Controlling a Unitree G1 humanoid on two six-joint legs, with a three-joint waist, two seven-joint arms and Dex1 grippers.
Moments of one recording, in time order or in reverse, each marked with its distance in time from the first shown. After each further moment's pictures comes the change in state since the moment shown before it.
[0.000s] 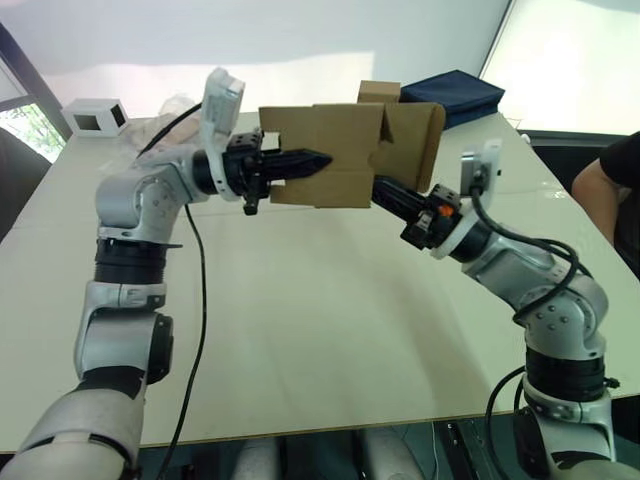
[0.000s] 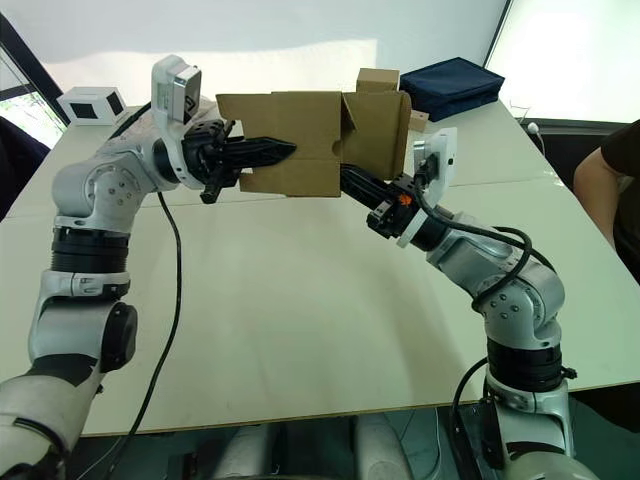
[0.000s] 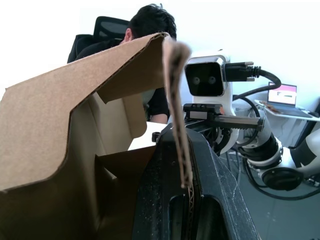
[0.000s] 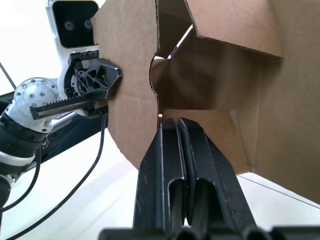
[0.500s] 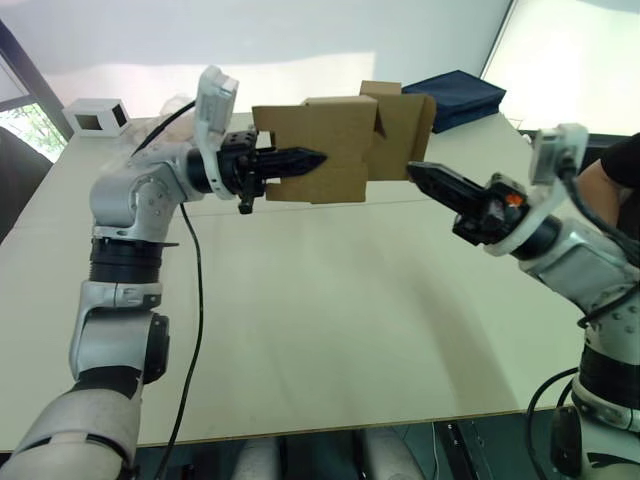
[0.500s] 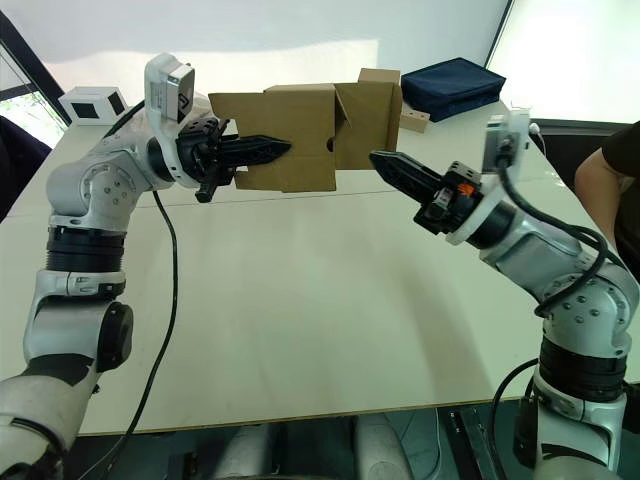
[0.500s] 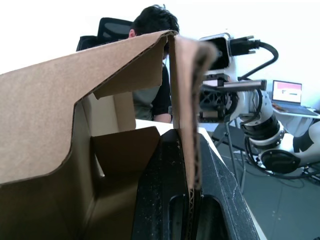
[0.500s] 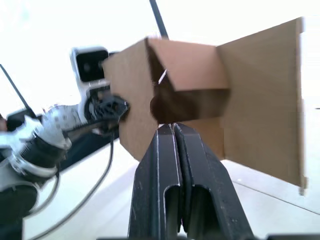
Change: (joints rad) left arm -0.001 0.014 0.000 0.017 0.000 -0.014 -0.013; right arm 0.049 -0.134 -0.217 0.051 0.284 0.082 0.009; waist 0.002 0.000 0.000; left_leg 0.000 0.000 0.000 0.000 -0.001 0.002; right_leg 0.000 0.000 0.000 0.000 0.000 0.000
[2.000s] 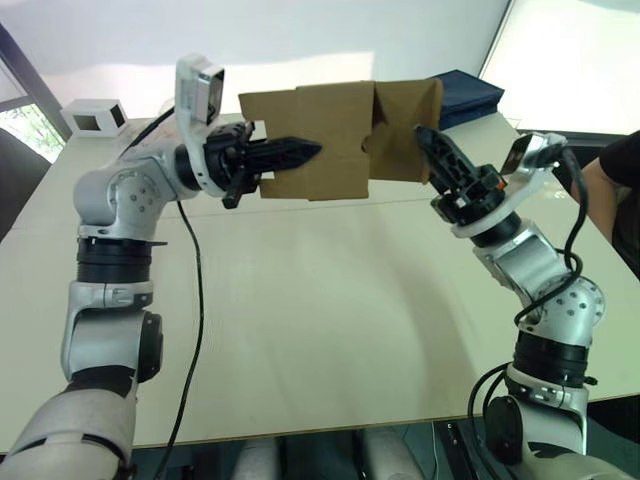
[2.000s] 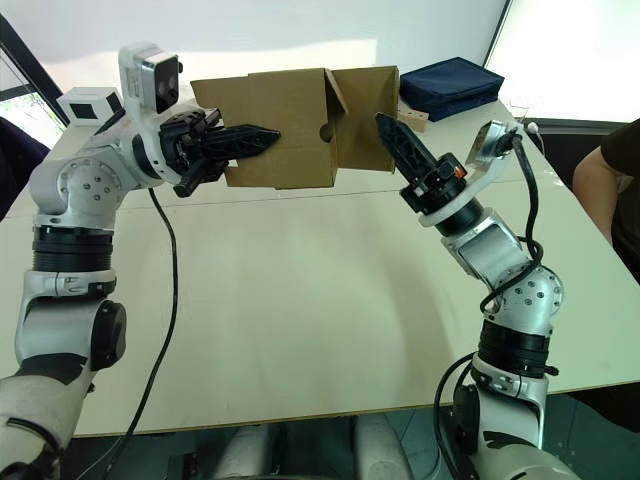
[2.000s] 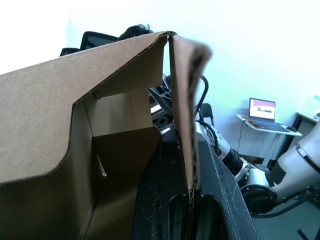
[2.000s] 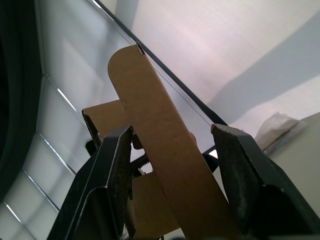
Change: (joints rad) left arm -0.001 0.023 0.028 -0.035 -0.123 0.096 0.007; right arm -0.087 0.329 -0.005 0.214 0.162 -0.080 -0.100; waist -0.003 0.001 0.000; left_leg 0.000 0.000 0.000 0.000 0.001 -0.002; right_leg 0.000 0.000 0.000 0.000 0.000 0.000
